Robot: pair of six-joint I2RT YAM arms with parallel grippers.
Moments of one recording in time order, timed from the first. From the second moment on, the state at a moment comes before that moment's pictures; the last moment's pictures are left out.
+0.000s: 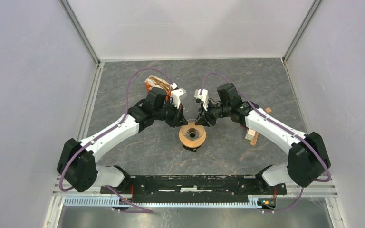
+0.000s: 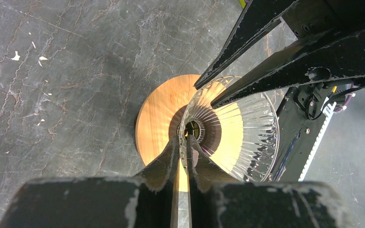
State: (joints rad) left arm -0.63 1.33 0.95 -0.29 0.48 -0.13; right arm 0.57 1.41 1.00 -0.32 -0.70 -0.36
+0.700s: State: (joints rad) left arm -0.63 1.32 0.93 -0.25 0.51 -0.13; right arm 0.55 1.36 0.96 -0.31 -0.69 -0.35
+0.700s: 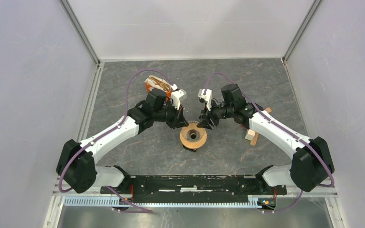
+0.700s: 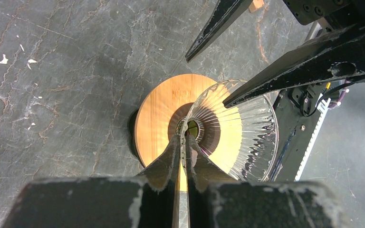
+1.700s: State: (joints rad) left arm -0.64 1.32 0.93 -0.25 0.51 -0.13; right arm 0.54 1.37 0.97 -0.35 -0.75 -0.35
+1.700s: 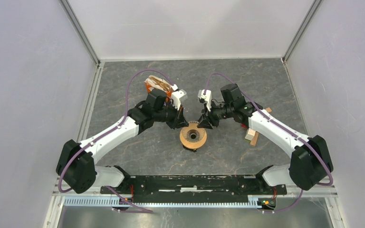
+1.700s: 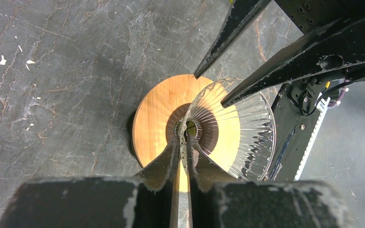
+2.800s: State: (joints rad) left arm -0.63 1.31 0.96 -0.35 0.50 -0.12; right arm 0.53 1.37 1.08 -0.48 -0.69 -0.41
